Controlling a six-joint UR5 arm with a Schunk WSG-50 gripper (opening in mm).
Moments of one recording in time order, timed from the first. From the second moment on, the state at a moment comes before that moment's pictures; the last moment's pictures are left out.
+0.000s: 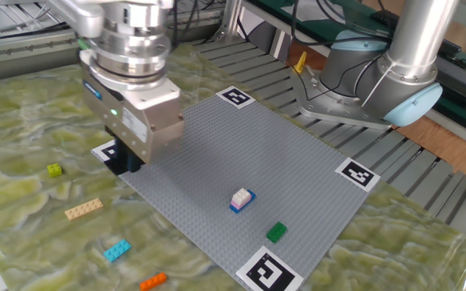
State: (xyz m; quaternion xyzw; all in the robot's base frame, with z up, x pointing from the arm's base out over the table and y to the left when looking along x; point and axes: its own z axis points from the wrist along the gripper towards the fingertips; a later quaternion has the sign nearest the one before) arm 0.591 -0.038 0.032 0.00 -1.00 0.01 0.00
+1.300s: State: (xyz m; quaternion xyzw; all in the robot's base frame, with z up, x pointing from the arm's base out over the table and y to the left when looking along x) arm 0.555 -0.021 0.014 0.02 -1.00 0.01 0.01
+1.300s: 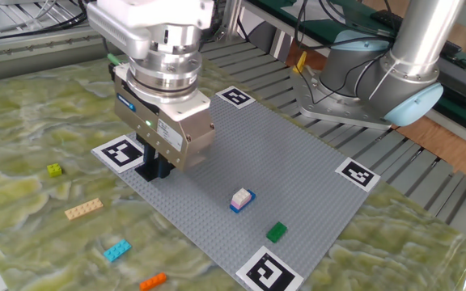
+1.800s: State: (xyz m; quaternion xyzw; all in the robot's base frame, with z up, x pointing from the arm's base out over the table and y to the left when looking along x) arm 0.552 -0.019 0.012 0.02 -1.00 0.01 0.01
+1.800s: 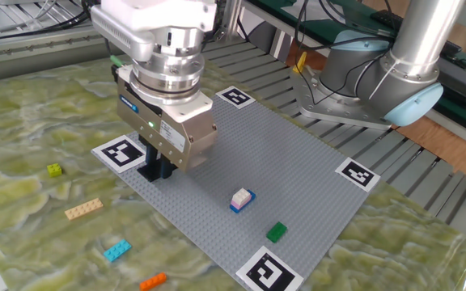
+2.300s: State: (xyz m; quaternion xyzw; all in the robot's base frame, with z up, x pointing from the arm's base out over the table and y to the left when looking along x) arm 0.550 -0.018 0.012 0.03 -1.00 0.00 0.02
